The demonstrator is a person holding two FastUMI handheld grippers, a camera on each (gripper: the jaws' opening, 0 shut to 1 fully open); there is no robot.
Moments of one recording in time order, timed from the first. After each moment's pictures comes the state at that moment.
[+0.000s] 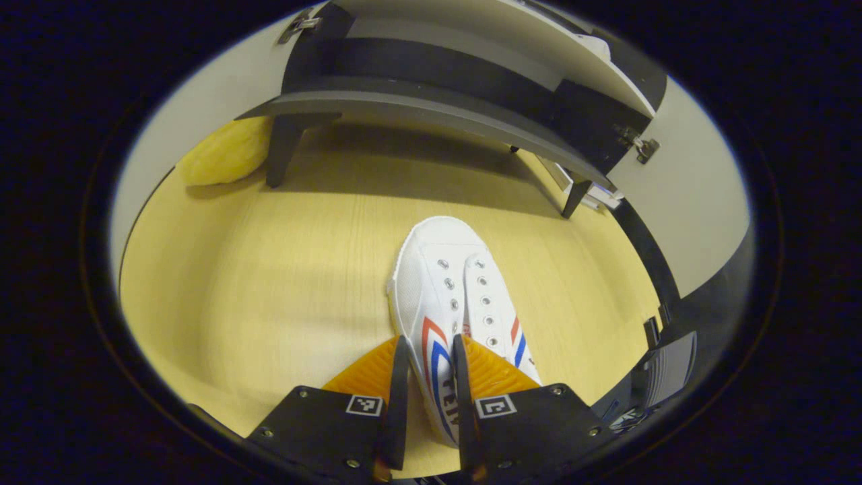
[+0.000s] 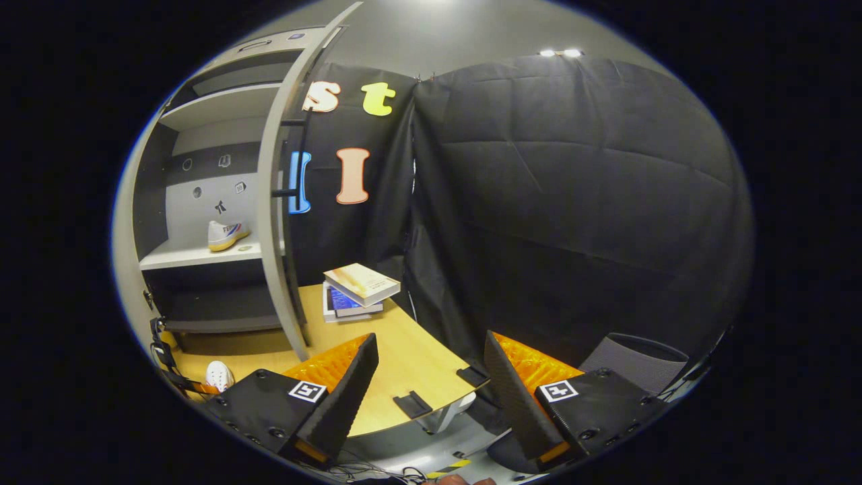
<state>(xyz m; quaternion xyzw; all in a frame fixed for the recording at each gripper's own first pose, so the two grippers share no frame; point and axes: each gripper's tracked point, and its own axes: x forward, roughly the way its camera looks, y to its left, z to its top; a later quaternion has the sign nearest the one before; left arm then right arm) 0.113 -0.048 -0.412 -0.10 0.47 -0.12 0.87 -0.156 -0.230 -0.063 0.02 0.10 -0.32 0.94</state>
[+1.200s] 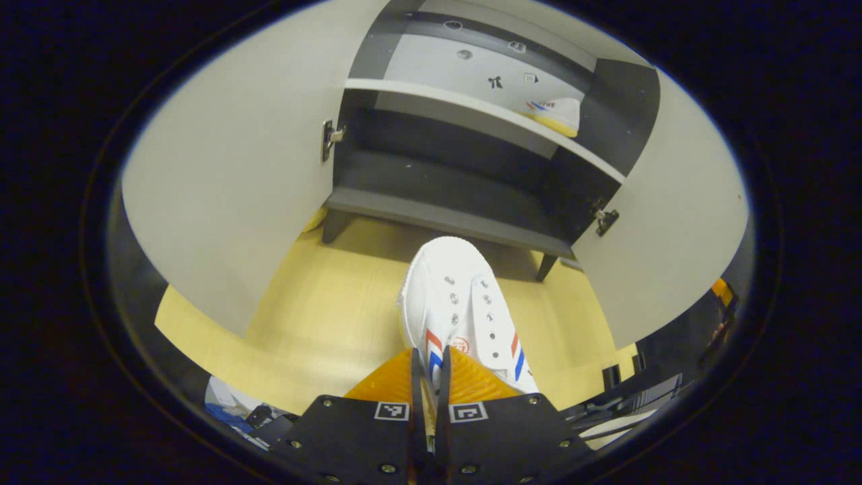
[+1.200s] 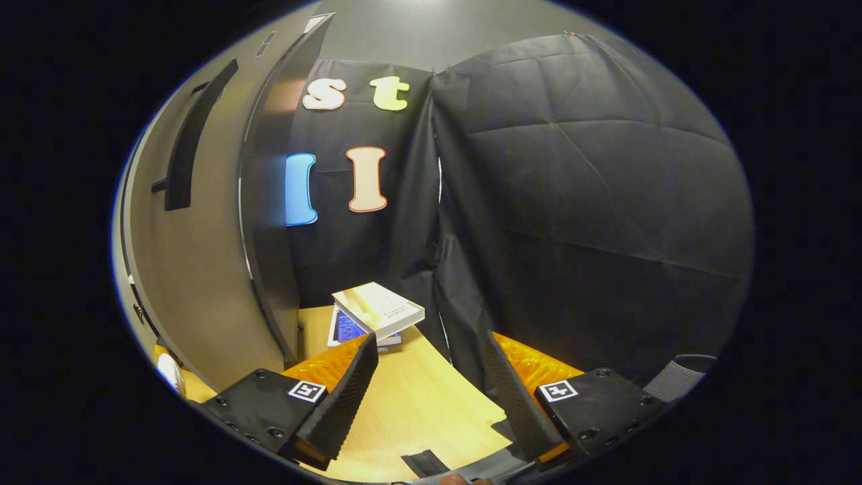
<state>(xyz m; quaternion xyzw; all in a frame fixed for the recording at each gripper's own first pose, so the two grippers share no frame) 0.151 -0.005 -0.292 -0.12 0.36 -0.02 0.92 0.019 -0.311 -0.086 0.04 0.07 -0.23 0.97</state>
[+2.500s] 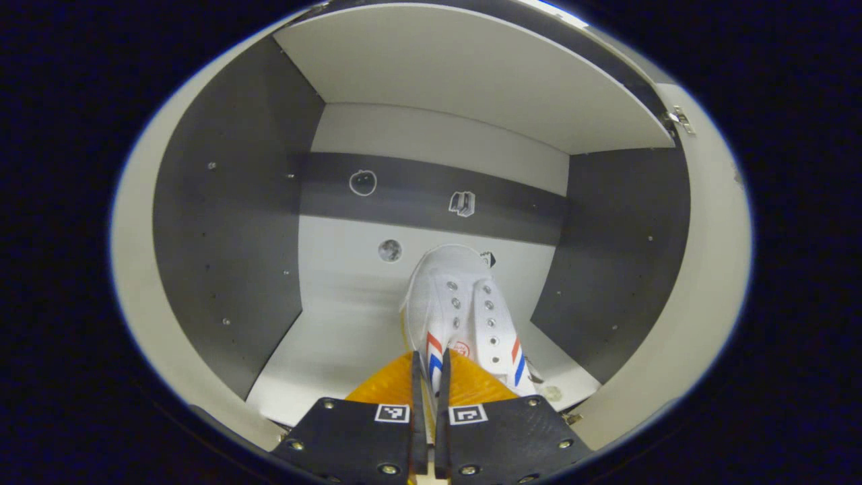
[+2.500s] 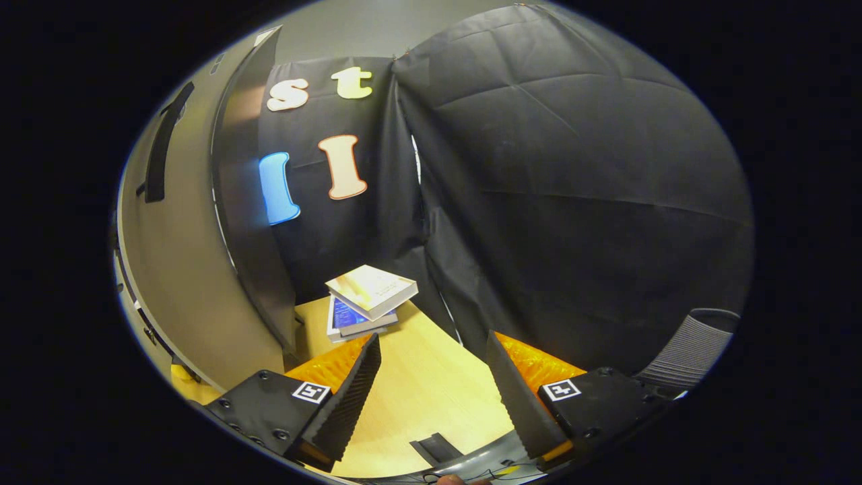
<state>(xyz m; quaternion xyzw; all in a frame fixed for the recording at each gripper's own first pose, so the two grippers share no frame) 0.168 0.025 -0.198 -0.03 0.11 -0.07 0.99 -0.017 -0.326 -0.133 0.13 0.10 -0.25 0.95</state>
